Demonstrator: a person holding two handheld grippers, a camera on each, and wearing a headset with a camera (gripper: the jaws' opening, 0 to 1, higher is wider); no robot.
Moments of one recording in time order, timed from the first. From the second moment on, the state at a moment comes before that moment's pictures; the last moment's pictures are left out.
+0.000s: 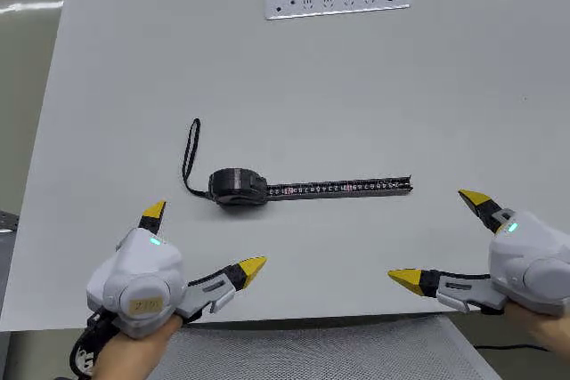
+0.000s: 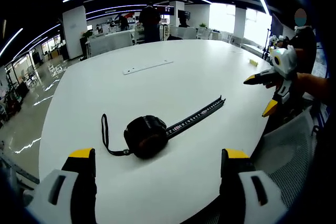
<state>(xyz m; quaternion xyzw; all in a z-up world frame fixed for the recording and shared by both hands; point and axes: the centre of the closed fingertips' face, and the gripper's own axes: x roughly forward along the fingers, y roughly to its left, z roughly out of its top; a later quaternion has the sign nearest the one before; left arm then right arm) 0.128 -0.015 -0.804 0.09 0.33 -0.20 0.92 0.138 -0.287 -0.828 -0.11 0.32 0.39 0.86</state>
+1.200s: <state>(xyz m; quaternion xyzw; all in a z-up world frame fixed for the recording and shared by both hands) 0.150 -0.024 -0.817 0.04 0.31 -0.09 0.95 0.135 -0.286 -0.829 -0.10 0.32 0.39 0.86</state>
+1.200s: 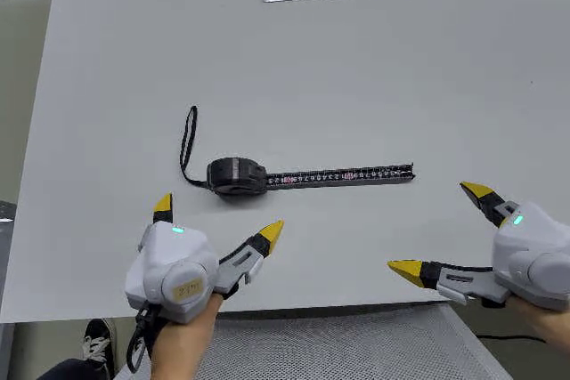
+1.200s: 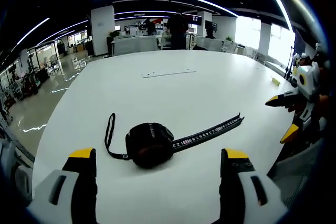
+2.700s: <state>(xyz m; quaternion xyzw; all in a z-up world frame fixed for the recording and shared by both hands) 0.181 -0.020 -0.843 0.02 0.30 -0.04 0.95 0.152 -0.292 -0.842 -0.17 0.28 0.49 0.81</state>
